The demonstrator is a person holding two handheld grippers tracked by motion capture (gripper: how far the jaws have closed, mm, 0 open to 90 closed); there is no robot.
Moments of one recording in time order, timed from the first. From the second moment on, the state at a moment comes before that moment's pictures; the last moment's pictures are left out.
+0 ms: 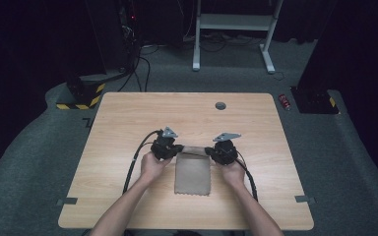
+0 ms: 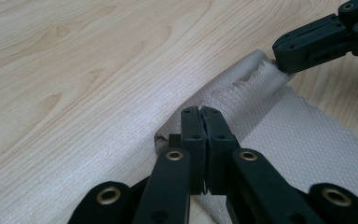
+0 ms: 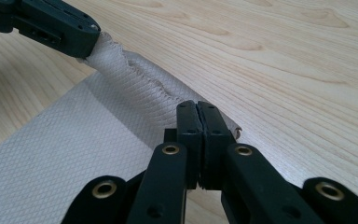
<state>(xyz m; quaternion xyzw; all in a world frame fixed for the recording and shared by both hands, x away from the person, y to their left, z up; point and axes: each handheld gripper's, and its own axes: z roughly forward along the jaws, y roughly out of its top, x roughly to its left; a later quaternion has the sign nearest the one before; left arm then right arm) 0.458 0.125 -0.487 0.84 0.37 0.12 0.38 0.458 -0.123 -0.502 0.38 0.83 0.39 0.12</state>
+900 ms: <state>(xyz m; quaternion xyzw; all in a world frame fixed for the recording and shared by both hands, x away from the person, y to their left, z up) 0.439 0.130 -0.487 0.84 0.37 0.11 0.39 0.441 -0.126 -0.498 0.37 0.83 0.40 0.11</state>
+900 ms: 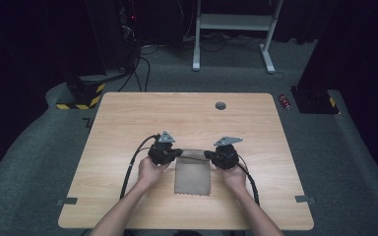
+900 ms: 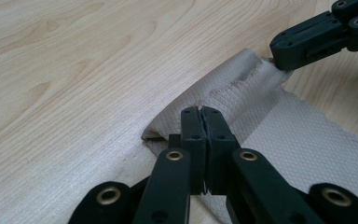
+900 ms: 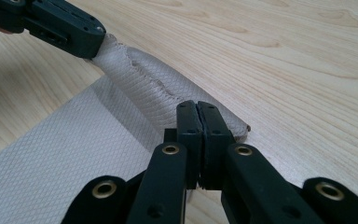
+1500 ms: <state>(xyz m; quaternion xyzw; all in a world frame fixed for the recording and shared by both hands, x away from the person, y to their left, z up) 0.426 0.133 -0.487 0.83 0.36 0.10 0.41 0.429 -0.129 -0.496 0.36 0.83 0.41 0.11</state>
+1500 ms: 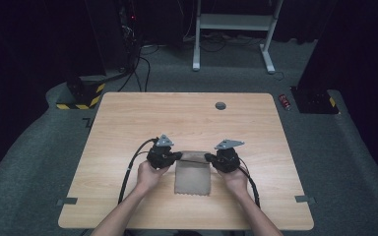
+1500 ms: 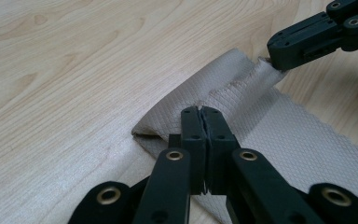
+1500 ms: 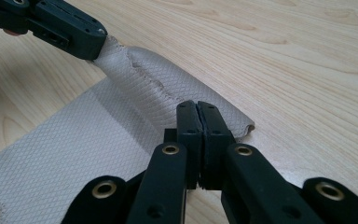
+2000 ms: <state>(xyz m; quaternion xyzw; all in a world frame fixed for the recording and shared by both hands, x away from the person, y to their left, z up) 0.417 0.135 -0.491 0.83 0.36 0.11 0.41 0.422 -0.128 -0.494 0.35 0.84 0.41 0.11</state>
